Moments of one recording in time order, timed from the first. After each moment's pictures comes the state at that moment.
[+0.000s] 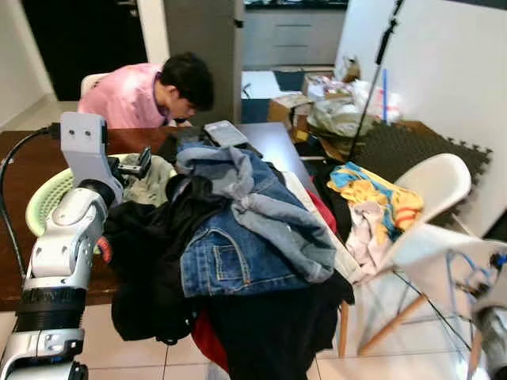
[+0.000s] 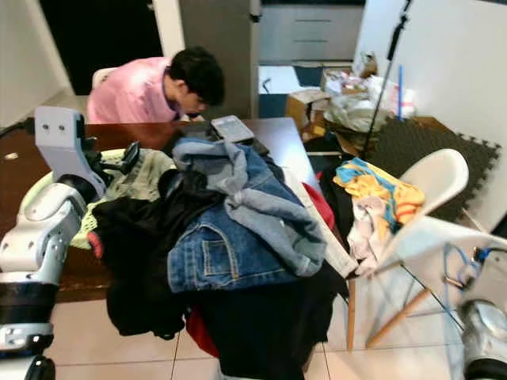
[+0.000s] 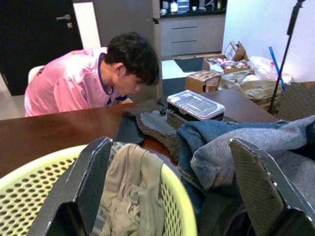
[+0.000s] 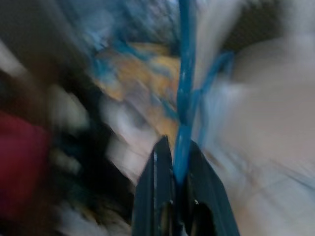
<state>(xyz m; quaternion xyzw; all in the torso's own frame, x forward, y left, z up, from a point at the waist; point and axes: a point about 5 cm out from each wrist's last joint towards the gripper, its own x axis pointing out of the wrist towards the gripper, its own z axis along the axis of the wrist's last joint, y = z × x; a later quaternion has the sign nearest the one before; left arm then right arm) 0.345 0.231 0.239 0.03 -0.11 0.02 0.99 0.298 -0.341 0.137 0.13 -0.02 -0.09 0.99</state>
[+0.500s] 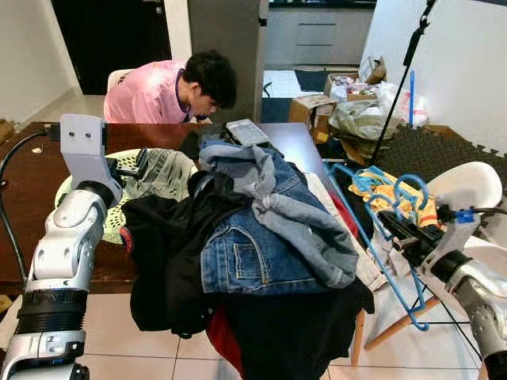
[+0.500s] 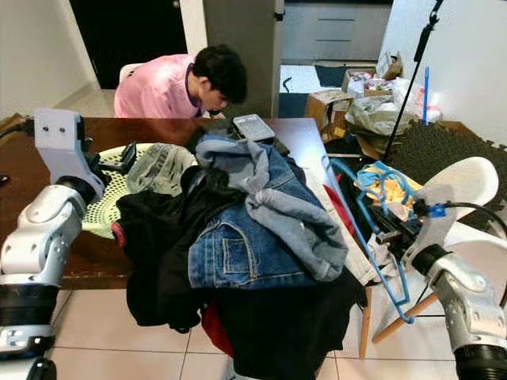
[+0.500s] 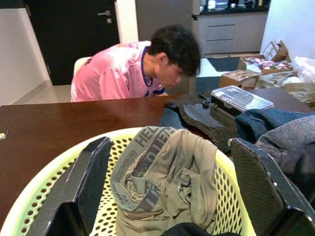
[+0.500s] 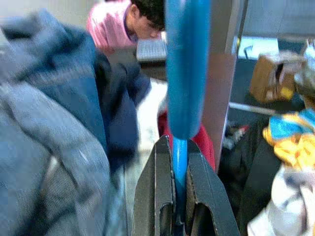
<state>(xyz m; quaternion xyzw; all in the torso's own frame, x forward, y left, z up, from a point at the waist) 0.344 0.234 0.235 0.03 -0.10 0.03 0.99 0.296 -0.286 0.176 0.01 -0.02 0.18 0.98</state>
